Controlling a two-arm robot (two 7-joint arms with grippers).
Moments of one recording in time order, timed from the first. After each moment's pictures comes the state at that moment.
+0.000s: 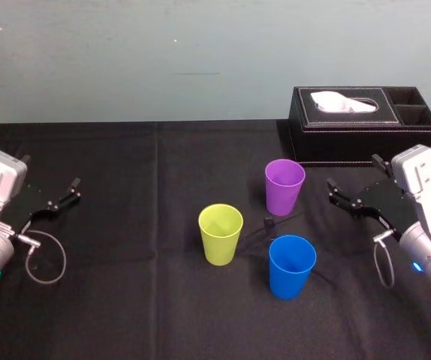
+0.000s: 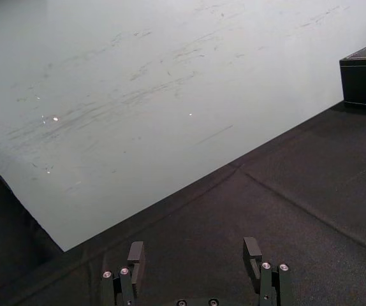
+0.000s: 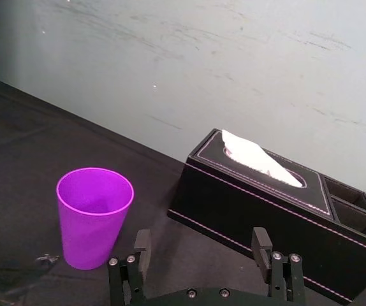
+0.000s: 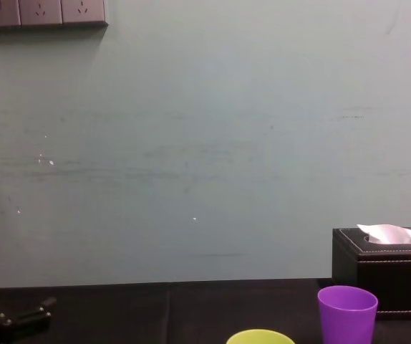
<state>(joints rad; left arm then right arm) -0.20 0.60 0.45 -1.41 -0.25 -0.12 0.03 0.19 0.60 -0.44 -1.42 0.26 -0.11 -0.02</state>
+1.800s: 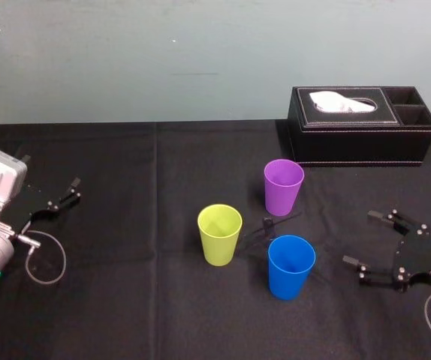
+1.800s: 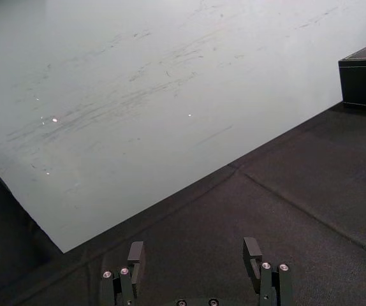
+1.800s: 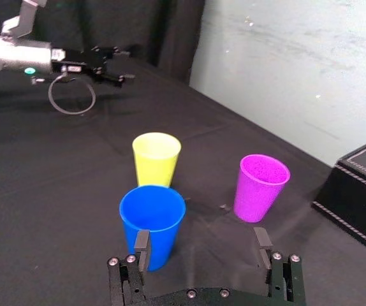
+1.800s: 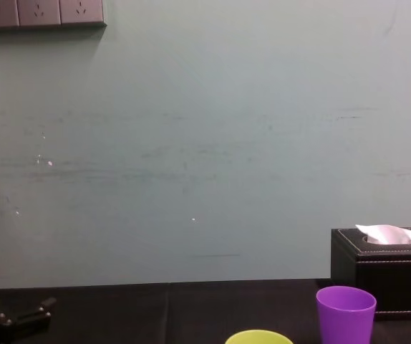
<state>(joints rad) -0.20 0.60 0.45 -1.41 -0.25 -0.12 0.03 -0.10 0.90 -0.20 -1.68 0.55 -0.15 0.63</state>
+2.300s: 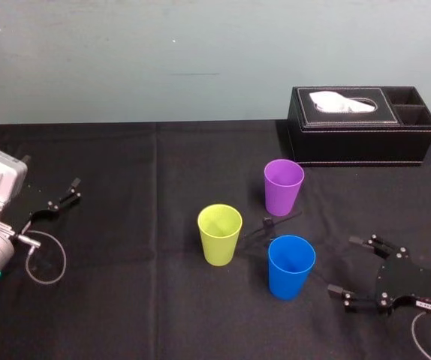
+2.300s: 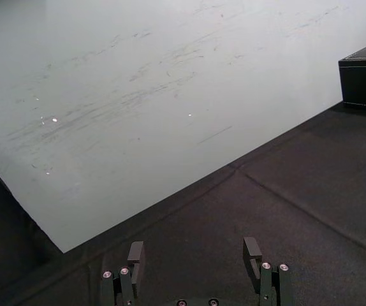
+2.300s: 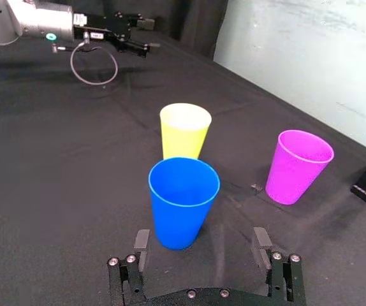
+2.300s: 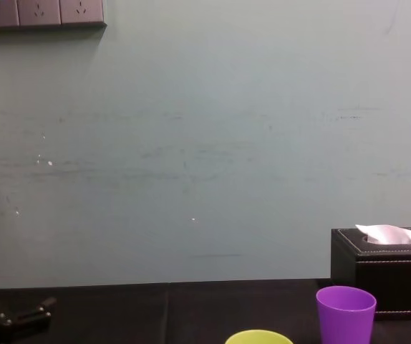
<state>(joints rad) -0.20 0.60 0.45 -1.41 -0.25 -0.12 0.03 -0.08 0.87 -0.25 -1.64 0.47 -0.13 0.68</state>
